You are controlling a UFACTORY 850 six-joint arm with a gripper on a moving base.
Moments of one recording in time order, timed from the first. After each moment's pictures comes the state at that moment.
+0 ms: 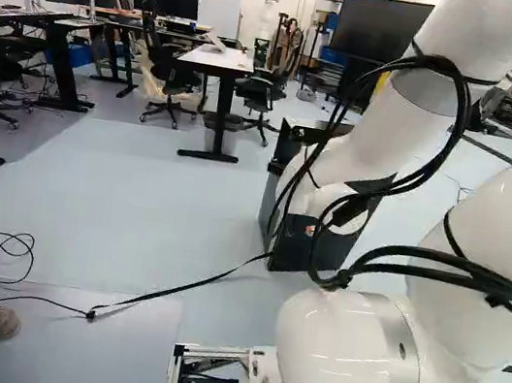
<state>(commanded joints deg) -2.8 6.6 -13.4 0.0 50.0 0.0</state>
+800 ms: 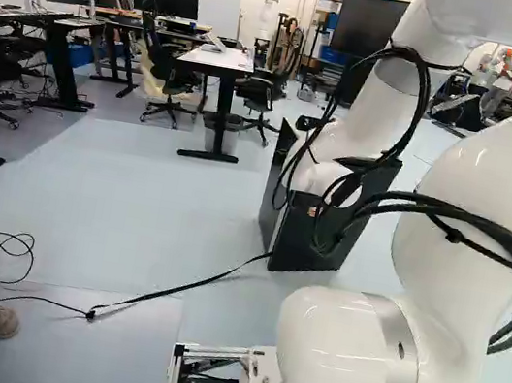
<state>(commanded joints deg) -5.6 -3.7 -23.7 0.1 50.0 0.0</state>
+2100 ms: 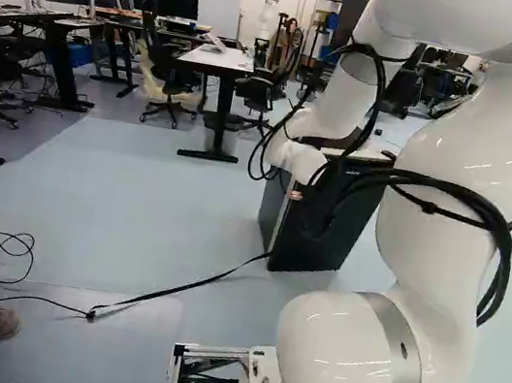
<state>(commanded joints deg) 2.3 -12.2 -33.1 23.0 50.0 0.0</state>
